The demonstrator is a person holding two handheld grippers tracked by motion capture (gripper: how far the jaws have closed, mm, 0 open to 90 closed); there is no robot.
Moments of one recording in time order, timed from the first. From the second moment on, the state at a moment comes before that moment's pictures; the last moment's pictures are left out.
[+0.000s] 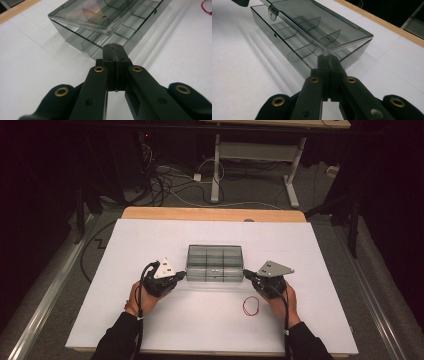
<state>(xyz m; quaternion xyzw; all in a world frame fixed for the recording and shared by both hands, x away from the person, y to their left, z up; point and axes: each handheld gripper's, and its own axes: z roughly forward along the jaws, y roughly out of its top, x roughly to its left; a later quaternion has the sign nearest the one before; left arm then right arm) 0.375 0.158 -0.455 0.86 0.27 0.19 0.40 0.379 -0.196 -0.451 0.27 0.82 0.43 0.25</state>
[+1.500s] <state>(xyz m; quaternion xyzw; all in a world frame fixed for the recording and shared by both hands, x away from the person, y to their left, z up) 0.409 0.145 -0.410 0.82 0.27 0.30 0.41 0.401 -0.183 -0.410 0.22 0.79 0.43 0.37</state>
